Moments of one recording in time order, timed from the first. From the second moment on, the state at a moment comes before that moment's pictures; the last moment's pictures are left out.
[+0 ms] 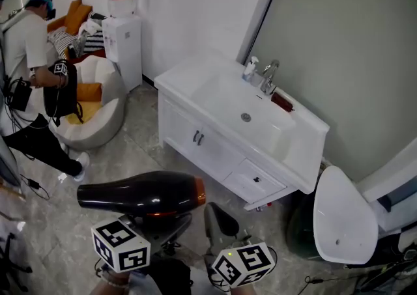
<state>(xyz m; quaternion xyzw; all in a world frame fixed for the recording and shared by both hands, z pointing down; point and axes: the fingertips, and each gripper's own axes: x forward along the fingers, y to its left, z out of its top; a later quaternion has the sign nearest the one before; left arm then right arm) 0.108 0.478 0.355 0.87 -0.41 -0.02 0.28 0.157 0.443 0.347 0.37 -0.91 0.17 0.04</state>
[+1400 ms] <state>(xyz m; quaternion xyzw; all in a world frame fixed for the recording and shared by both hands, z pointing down) 0.121 0.486 0.350 0.86 -0.43 -0.03 0.27 0.185 0.456 0.355 0.37 -0.91 0.18 0.06</state>
